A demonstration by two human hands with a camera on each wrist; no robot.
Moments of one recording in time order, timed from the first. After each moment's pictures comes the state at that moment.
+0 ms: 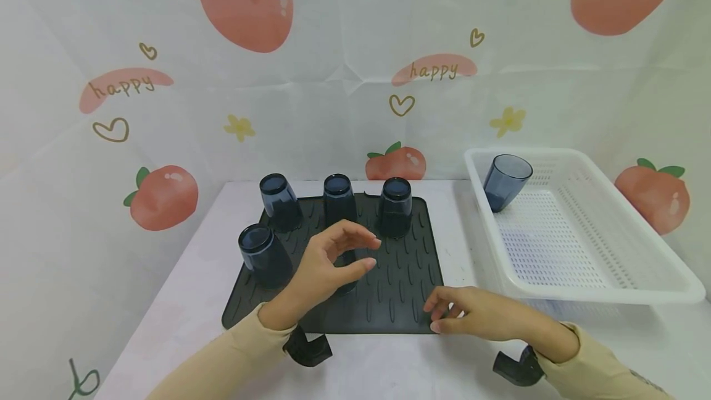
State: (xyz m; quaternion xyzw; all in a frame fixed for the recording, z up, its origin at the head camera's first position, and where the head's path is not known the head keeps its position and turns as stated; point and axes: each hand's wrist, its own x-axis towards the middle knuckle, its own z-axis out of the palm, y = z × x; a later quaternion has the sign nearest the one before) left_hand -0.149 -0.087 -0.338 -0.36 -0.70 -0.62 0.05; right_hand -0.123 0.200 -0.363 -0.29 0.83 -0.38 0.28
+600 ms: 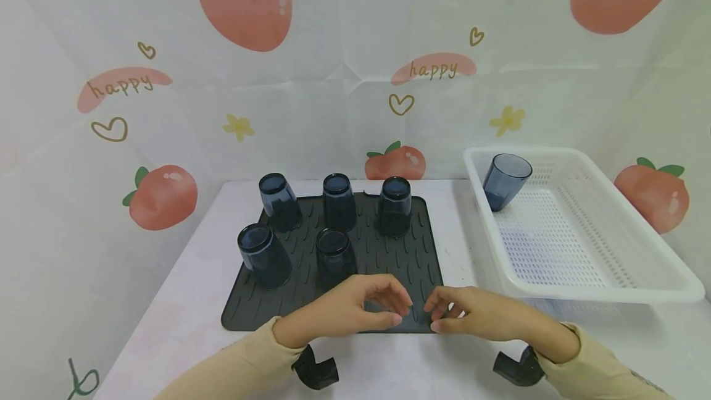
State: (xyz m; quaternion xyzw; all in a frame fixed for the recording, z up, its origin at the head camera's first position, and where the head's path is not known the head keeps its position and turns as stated) left_hand -0.130 -0.068 -0.357 -0.39 -0.74 -0.50 -0.24; right_hand -0.124 0.201 -0.365 -0.29 0.84 -0.37 0.29
